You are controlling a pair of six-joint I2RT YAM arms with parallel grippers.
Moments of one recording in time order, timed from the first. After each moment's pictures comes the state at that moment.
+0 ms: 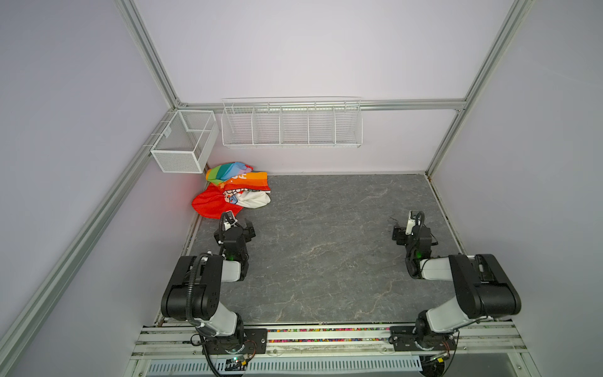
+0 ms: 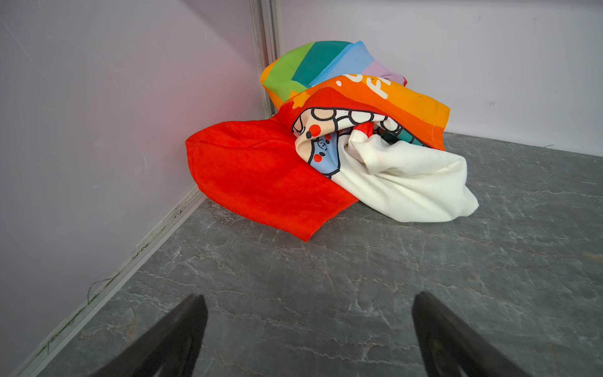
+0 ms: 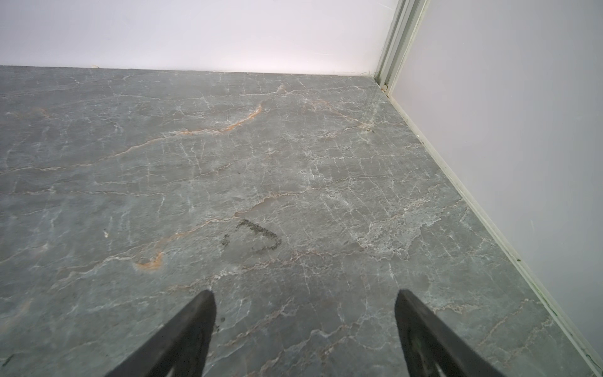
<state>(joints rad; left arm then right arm) -0.07 1.57 0.37 0.92 -0.37 -0.09 0.03 1.55 0.37 0.79 0.23 0.00</state>
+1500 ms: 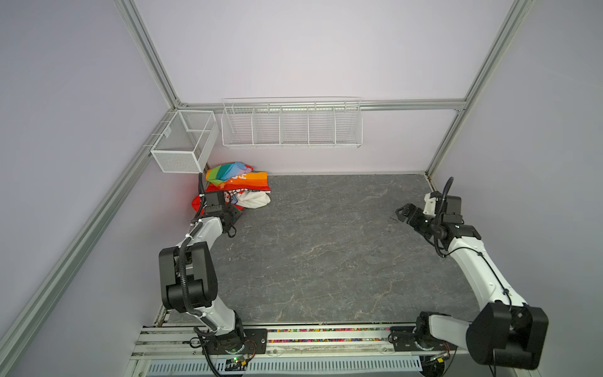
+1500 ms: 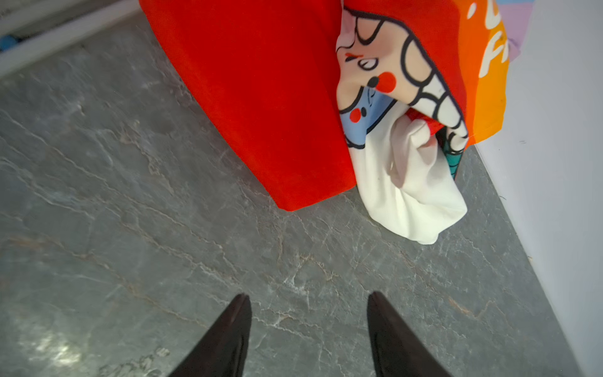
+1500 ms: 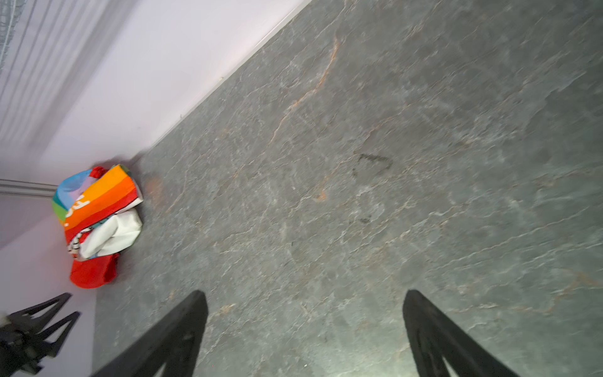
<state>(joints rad) 0.12 1.67 1.06 -0.24 0.06 -0.79 -0.06 1.22 0.95 -0.50 -0.30 0.50</state>
